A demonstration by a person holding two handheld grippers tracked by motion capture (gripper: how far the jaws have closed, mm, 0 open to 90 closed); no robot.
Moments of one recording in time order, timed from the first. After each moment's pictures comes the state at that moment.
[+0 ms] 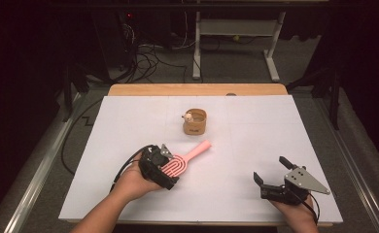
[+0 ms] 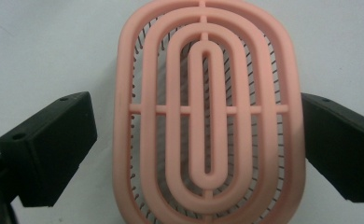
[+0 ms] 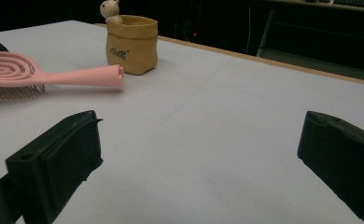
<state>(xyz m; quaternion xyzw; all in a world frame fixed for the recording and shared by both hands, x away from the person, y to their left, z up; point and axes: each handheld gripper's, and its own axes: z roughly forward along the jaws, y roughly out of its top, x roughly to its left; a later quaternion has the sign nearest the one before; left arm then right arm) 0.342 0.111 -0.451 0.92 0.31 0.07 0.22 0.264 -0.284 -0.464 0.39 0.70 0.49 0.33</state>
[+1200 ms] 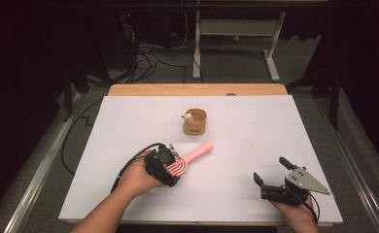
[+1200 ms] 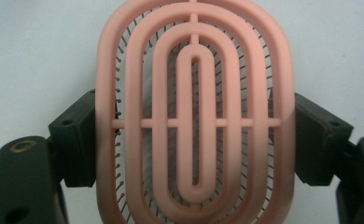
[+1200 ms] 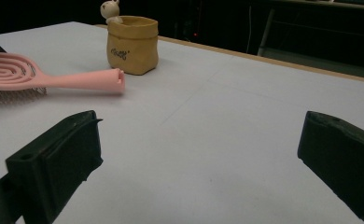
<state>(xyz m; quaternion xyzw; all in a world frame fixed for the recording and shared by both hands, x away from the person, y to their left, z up) 0.349 0.095 -0.446 0.94 0.28 0.06 0.16 0.263 -0.285 -0.465 0.39 0.70 0.50 0.33</state>
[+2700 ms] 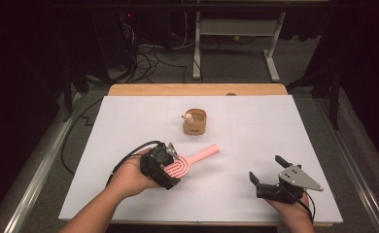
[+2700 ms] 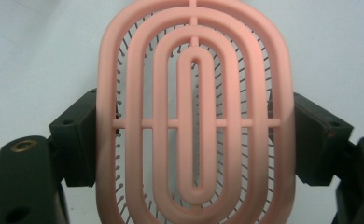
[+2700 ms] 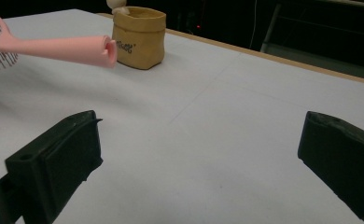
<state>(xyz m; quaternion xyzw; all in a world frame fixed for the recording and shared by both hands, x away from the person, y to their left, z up) 0.331 0.098 -0.405 0.96 0.23 0.04 0.19 0.268 -0.272 -0.462 0.39 0.72 0.48 0.33</state>
